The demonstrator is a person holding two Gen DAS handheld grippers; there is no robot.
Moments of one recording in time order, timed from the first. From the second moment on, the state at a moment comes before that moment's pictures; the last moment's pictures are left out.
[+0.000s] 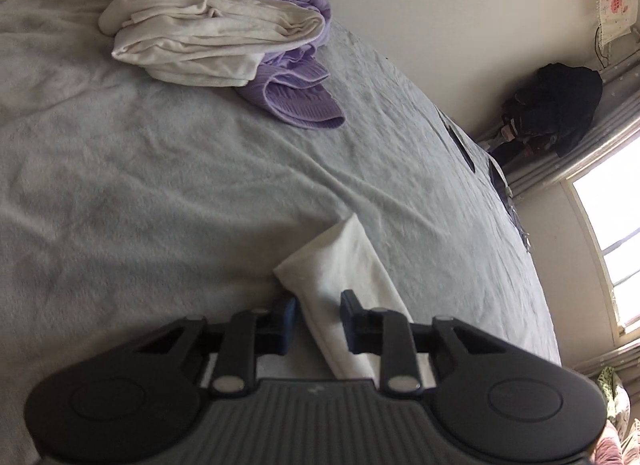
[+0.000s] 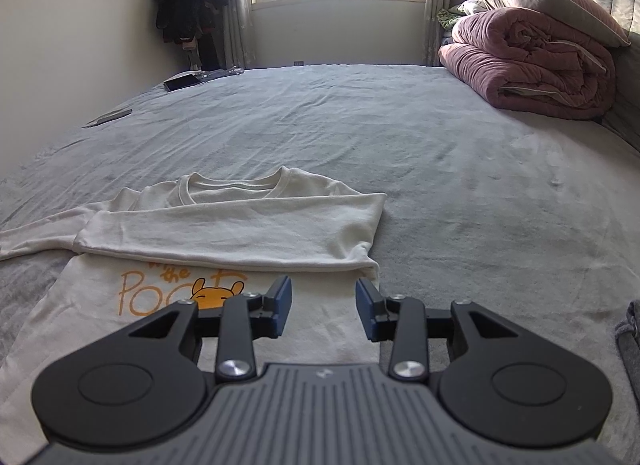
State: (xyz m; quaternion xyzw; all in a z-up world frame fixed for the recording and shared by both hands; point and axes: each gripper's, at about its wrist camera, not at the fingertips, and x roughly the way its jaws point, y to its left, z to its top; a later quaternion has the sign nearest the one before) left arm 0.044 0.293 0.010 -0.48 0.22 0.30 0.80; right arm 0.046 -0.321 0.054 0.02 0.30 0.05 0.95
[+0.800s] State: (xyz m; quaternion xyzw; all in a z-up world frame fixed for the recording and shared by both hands) left arm 0.041 0.267 0.062 -0.44 0.10 0.25 0.86; right arm 0.046 -0.324 0.058 0.02 0.29 0.05 0.95
